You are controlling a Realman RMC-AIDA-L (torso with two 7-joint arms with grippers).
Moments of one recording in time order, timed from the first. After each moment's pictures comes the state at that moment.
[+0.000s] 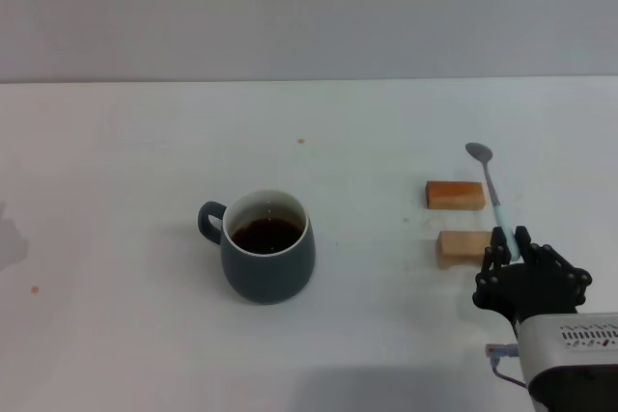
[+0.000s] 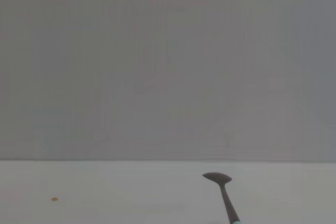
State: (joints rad) left arm -0.20 -2.00 -1.06 -0.27 2.44 1.10 -0.13; right arm 0.05 2.06 0.35 1.19 -1.45 -1.09 -1.02
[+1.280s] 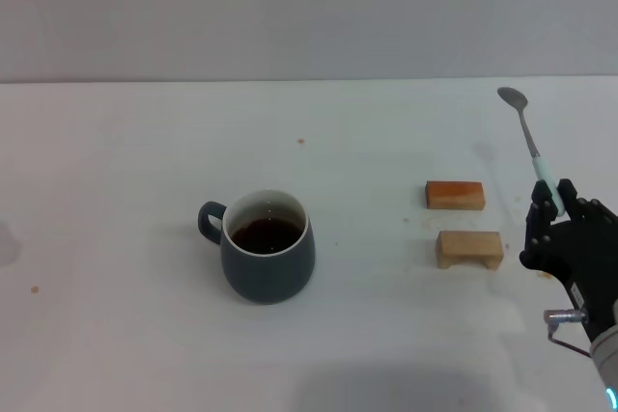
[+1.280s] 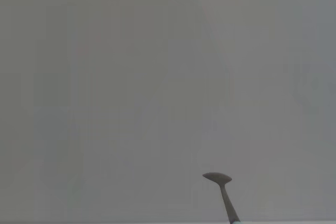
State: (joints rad) left arm -0.20 -2.00 -1.08 -0.26 2.44 1.10 -0.13; right arm 0.06 1.88 0.35 1.36 -1.53 -1.08 -0.91
